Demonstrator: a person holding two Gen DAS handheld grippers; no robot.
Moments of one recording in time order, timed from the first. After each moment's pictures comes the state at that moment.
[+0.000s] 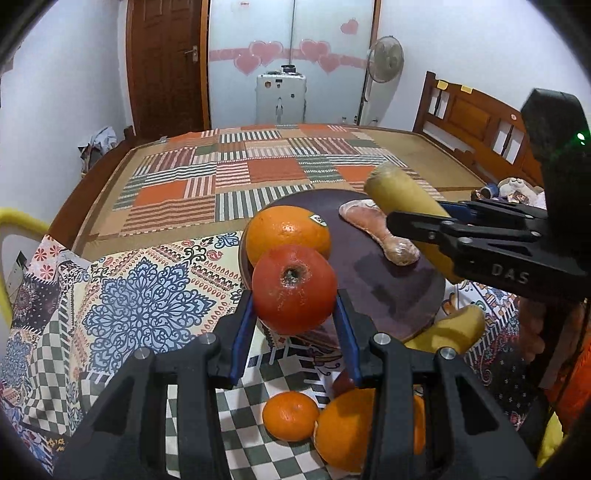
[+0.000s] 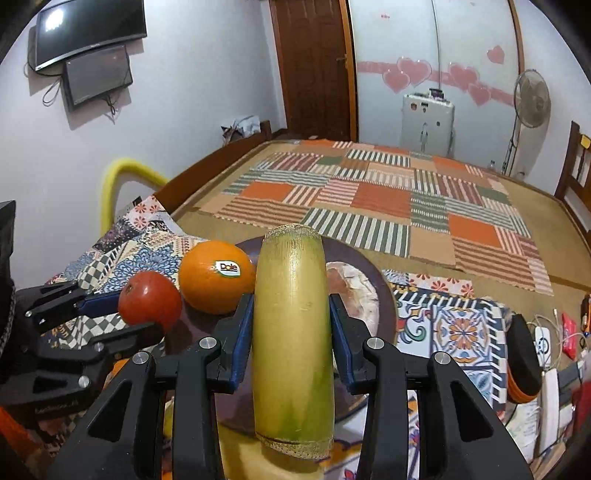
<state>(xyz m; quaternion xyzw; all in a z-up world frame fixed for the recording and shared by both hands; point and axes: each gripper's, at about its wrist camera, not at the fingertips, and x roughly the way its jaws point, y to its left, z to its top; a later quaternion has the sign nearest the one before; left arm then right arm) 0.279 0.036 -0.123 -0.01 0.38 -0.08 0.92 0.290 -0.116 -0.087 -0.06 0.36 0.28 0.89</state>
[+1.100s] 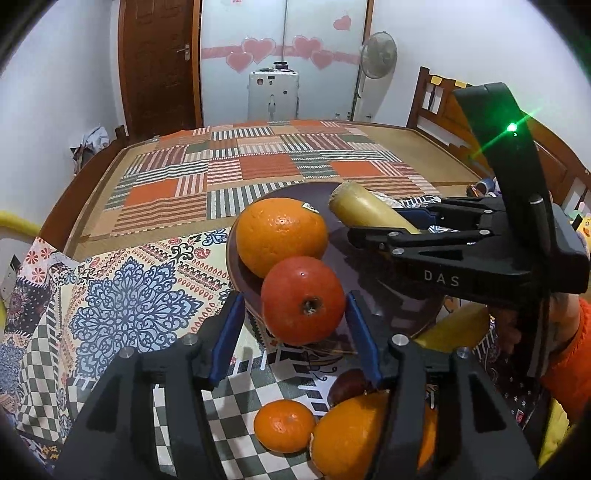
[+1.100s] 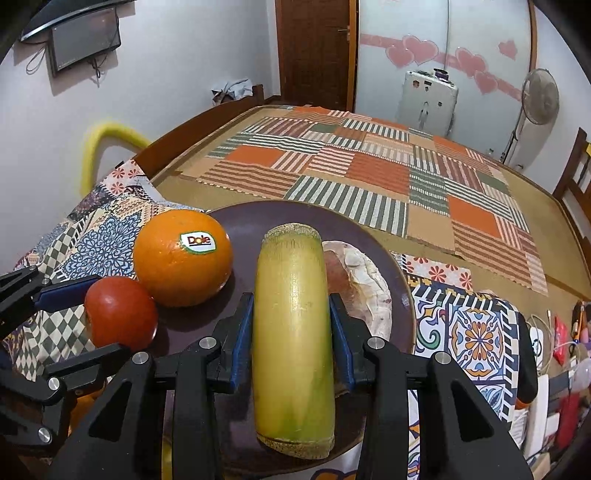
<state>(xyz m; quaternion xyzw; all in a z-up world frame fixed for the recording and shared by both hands) 0.284 0.029 -0.132 0.00 0.38 -0.09 0.92 0.314 -0.097 -0.105 -0.10 0.40 0.26 0.87</state>
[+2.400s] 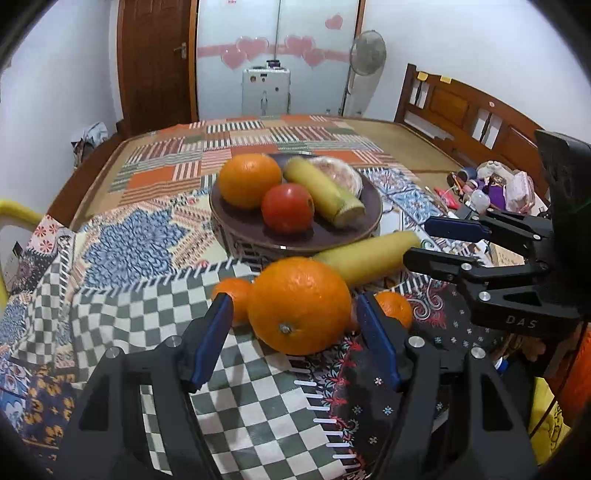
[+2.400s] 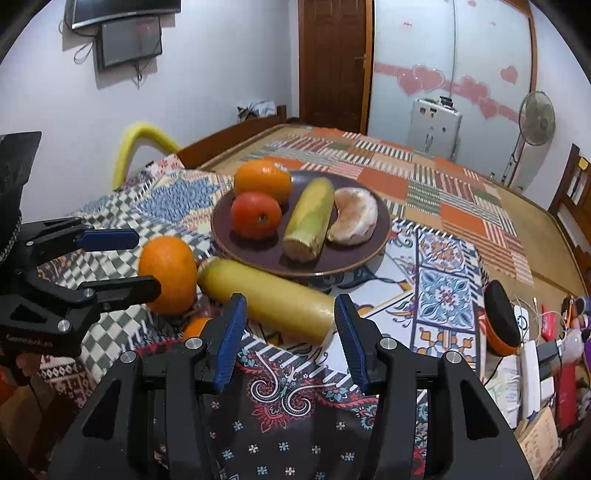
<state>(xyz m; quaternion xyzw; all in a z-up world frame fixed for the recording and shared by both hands) 0.193 0.006 -0.127 -0.01 0.39 -0.10 0.92 0.206 -0.144 -0.102 -0.11 0.35 0.29 0.88</state>
